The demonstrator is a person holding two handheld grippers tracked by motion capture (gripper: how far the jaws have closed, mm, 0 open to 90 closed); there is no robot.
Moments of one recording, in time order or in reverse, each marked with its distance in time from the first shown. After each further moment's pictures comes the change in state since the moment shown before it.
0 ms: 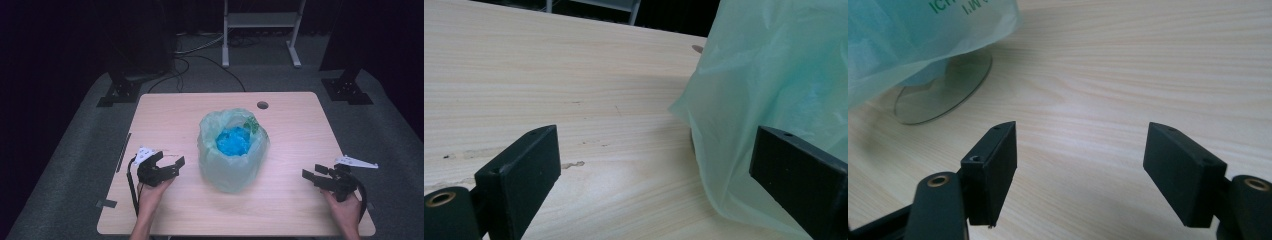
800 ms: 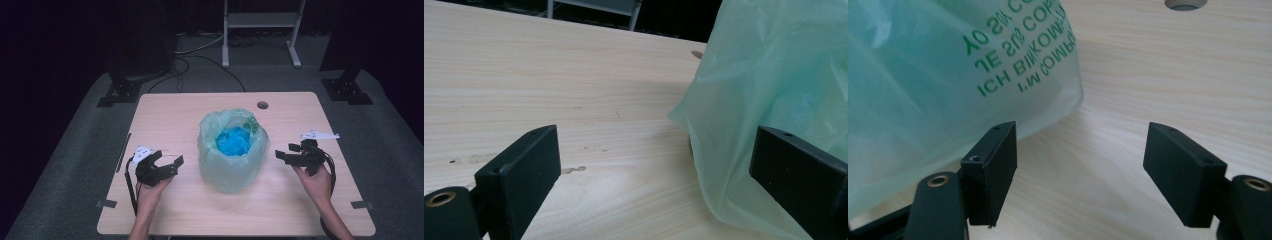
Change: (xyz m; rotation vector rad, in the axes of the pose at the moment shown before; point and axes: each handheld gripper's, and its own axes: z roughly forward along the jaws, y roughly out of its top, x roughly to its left) left arm 0.001 0.004 -0.003 -0.011 -0.001 -0.009; right arm 0.050 0.068 0.064 0.057 0.020 -0.128
